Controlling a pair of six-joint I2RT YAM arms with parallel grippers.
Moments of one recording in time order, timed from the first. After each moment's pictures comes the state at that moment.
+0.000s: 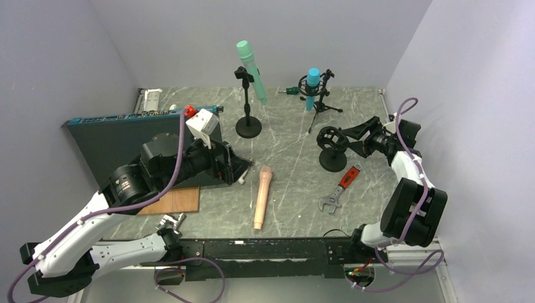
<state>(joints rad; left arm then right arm) -0.95 0.88 1.30 -0.65 -0.08 -0.39 -0.40 1.42 0.85 -0.17 -0.89 0.73</state>
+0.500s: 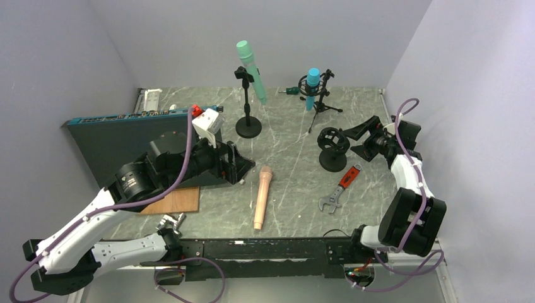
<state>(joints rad) -0.95 0.91 1.30 -0.65 -0.07 -0.39 -0.38 1.35 0.84 -0.20 -0.77 0.67</state>
